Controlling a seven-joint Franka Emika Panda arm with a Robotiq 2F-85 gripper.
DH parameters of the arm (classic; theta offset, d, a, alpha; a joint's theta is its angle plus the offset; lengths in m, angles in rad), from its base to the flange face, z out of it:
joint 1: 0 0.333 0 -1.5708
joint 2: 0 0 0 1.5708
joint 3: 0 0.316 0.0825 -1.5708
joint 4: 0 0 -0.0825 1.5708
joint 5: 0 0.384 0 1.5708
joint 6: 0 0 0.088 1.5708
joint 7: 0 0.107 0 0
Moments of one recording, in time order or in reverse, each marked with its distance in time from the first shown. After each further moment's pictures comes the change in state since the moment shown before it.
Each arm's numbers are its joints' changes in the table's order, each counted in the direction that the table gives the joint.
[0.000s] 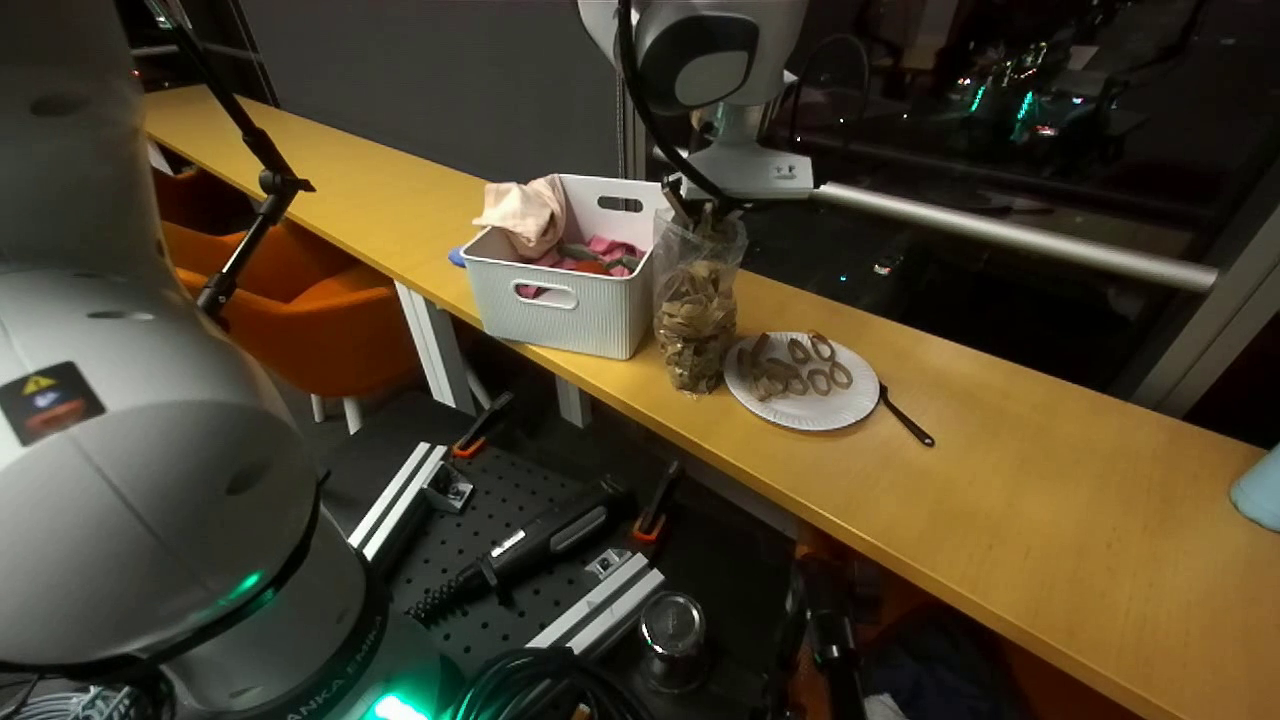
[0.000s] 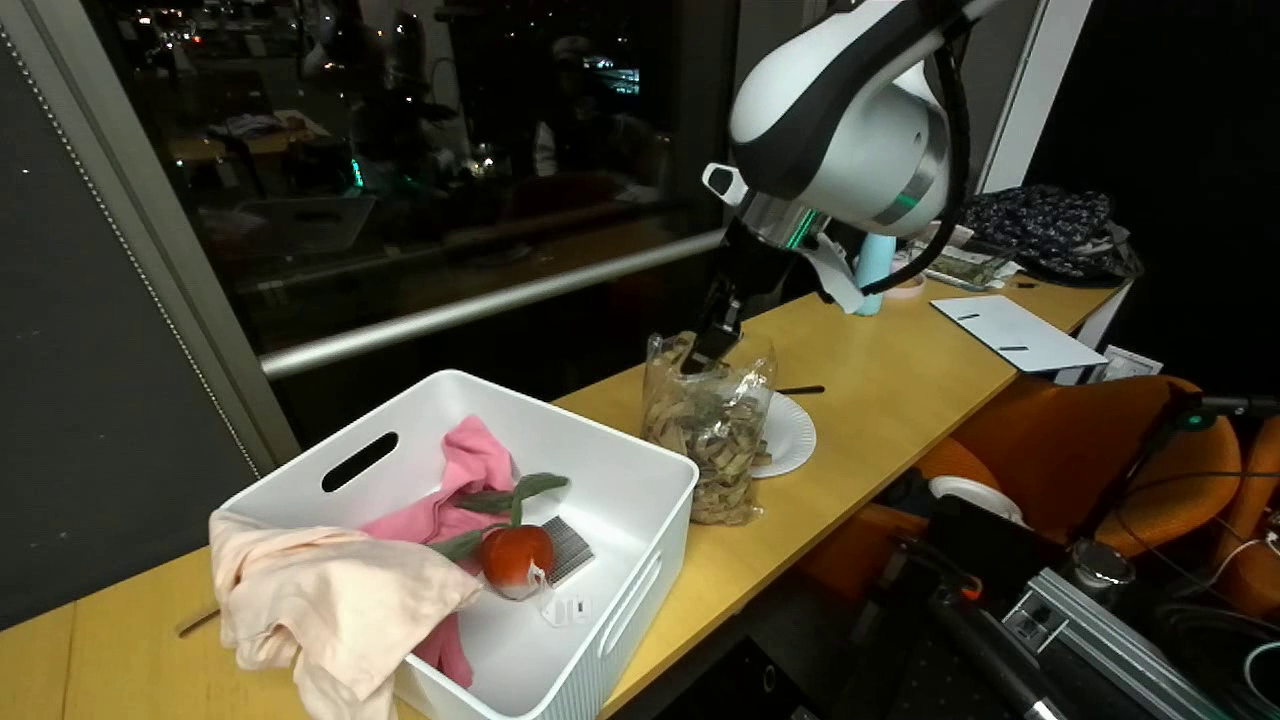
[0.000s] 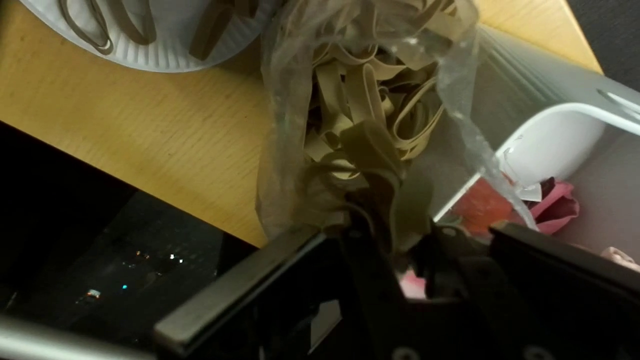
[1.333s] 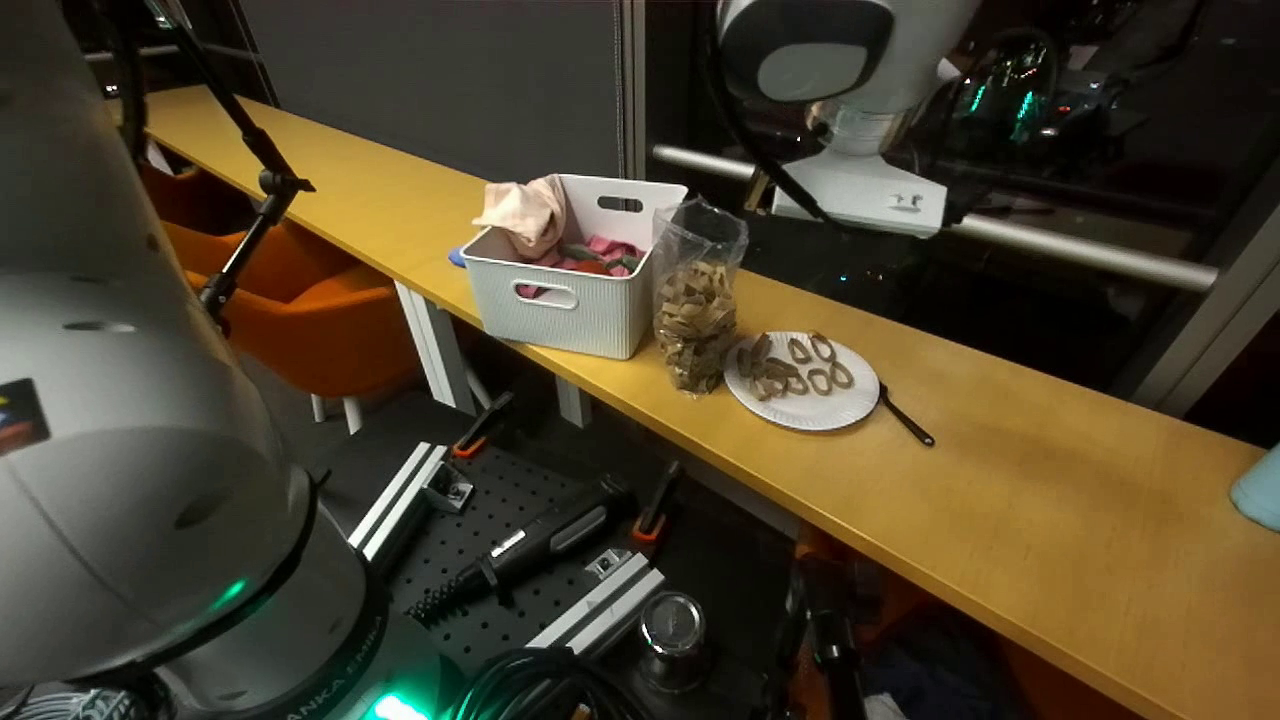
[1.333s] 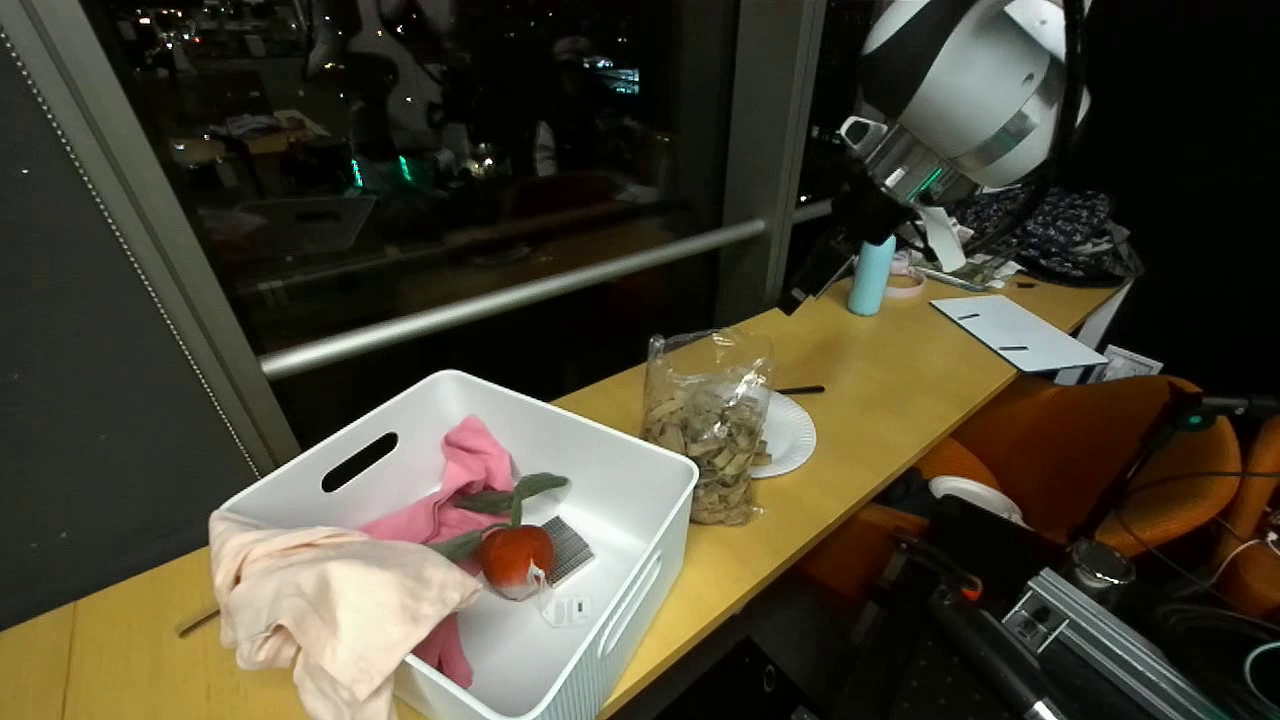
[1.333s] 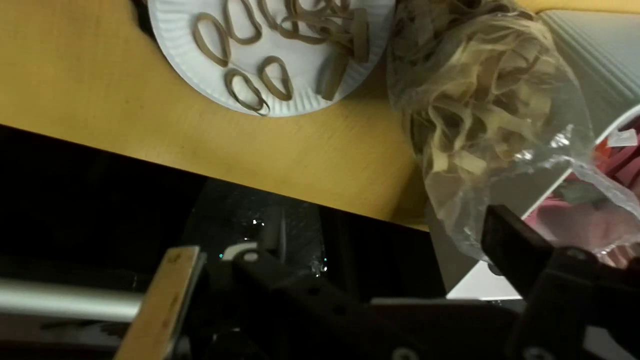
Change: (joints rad) arm -0.114 -0.102 -0.160 0.055 0.223 -0.044 -0.149
